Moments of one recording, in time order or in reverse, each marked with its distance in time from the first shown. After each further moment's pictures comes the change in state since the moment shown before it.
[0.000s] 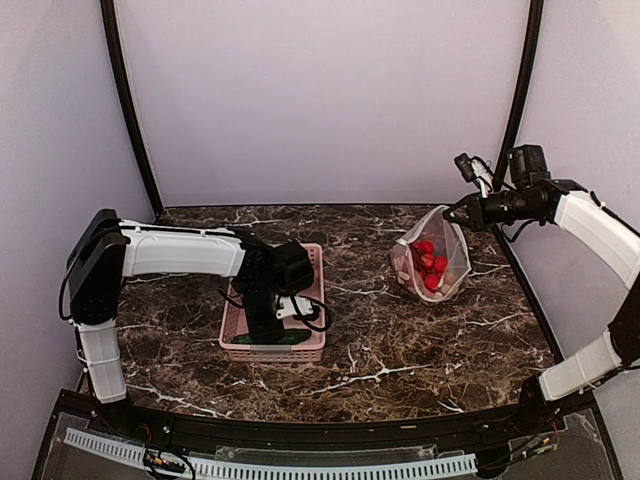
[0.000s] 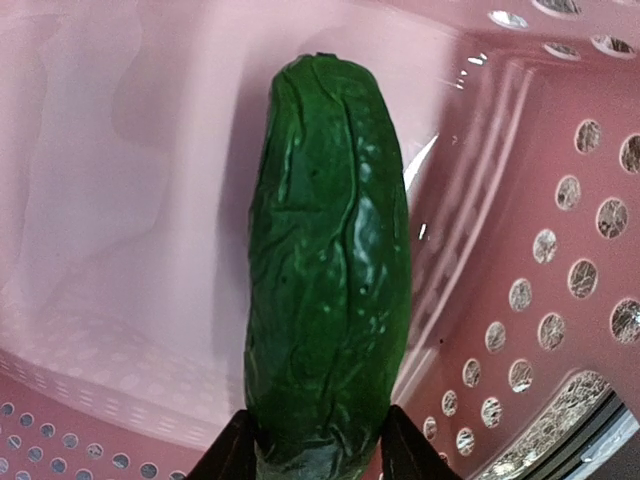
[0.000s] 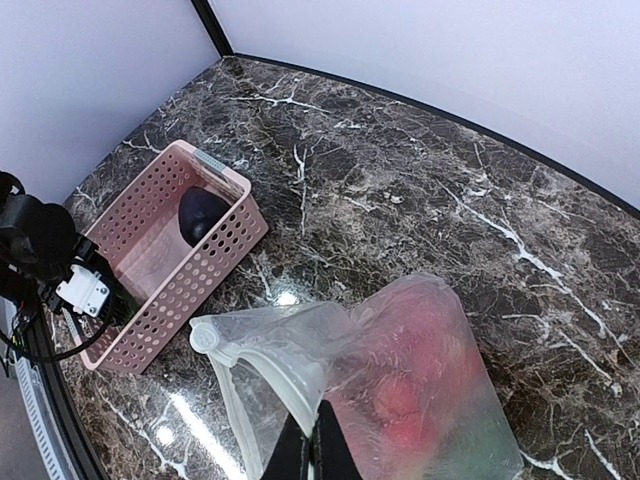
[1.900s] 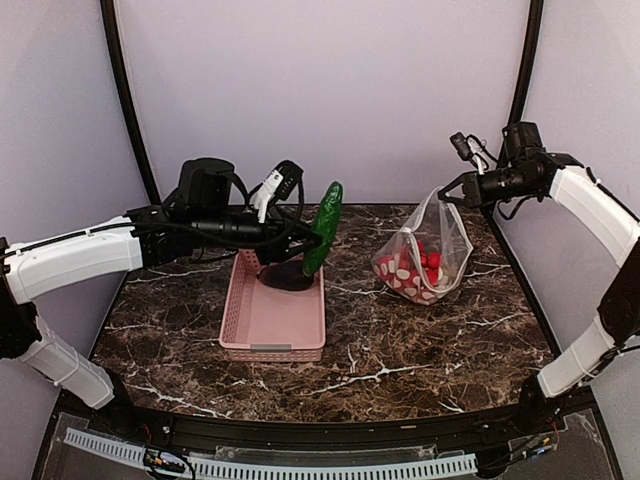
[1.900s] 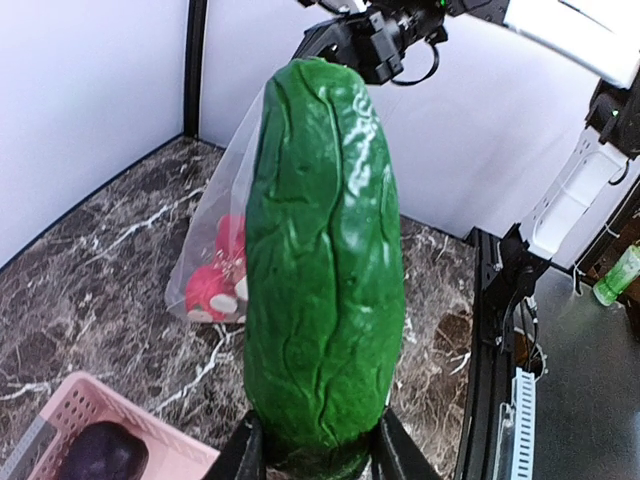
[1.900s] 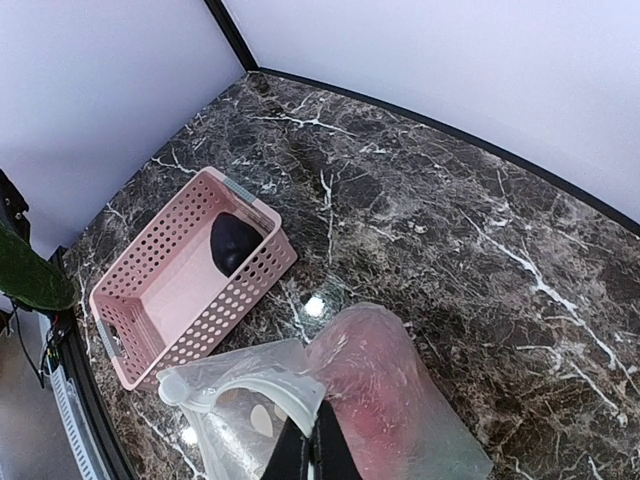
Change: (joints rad) left arm 0.074 -0.517 -0.212 0.888 0.444 -0.441; right arm 0.006 0.117 0.227 -0.129 -0.059 0.027
